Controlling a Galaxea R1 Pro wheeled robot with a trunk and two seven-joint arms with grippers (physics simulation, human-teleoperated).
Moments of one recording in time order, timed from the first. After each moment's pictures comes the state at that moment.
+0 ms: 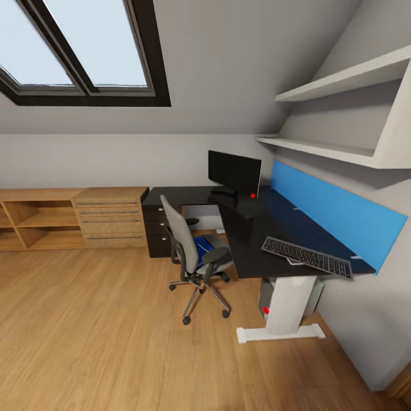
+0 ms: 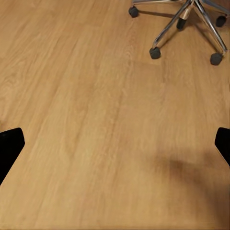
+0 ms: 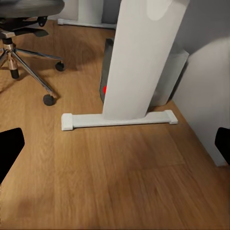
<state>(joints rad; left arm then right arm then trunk) 0.00 -0.07 -0.04 -0.28 0.21 -0.78 0.06 -0.03 -0.02 0.10 -0.29 0.08 -0.98 -0.38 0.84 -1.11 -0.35</state>
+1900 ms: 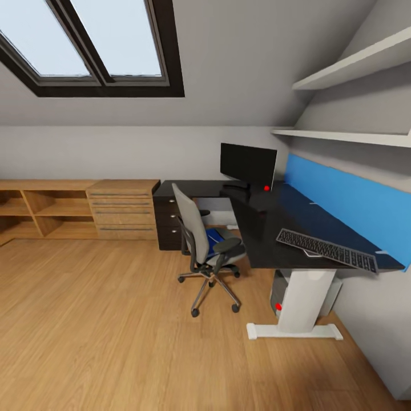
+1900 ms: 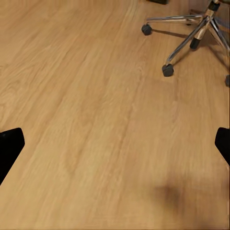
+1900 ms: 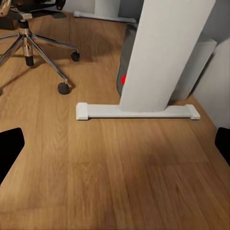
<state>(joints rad) 0.00 -0.07 -0.04 -0.40 0.21 -0.76 0.07 -0.03 -0.02 0.11 -0.29 0.08 -0.97 -0.38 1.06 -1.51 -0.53</state>
